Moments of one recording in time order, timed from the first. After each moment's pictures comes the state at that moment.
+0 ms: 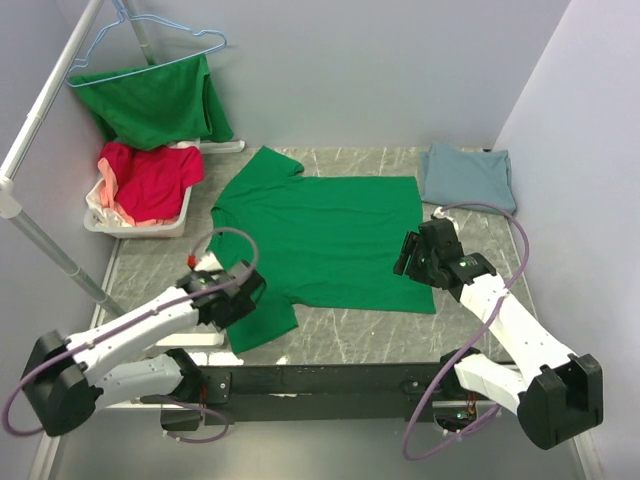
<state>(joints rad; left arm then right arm) -0.77 1.03 0.74 -0.99 -0.43 -1.36 0.34 1.03 0.76 -0.63 0.11 0.62</state>
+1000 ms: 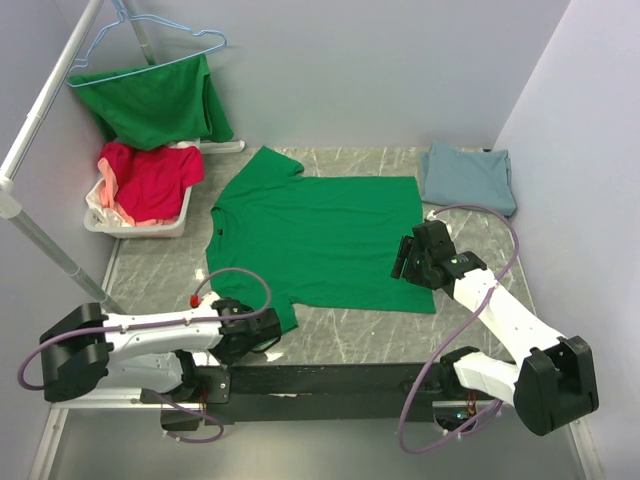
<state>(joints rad) -1.16 1.17 0.58 -1.09 -0.39 -1.94 0.34 1.10 0.71 -0.58 0.11 0.60</state>
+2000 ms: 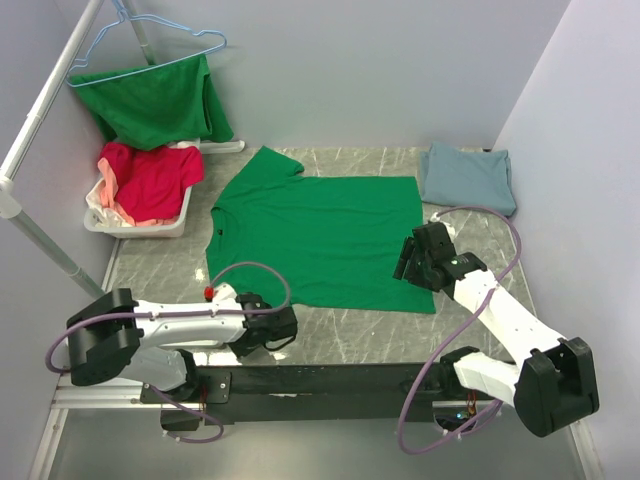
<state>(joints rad) -1.18 1.35 0.68 -1.11 -0.46 -1.96 0.34 1.10 0.71 -0.60 0.15 0.62</state>
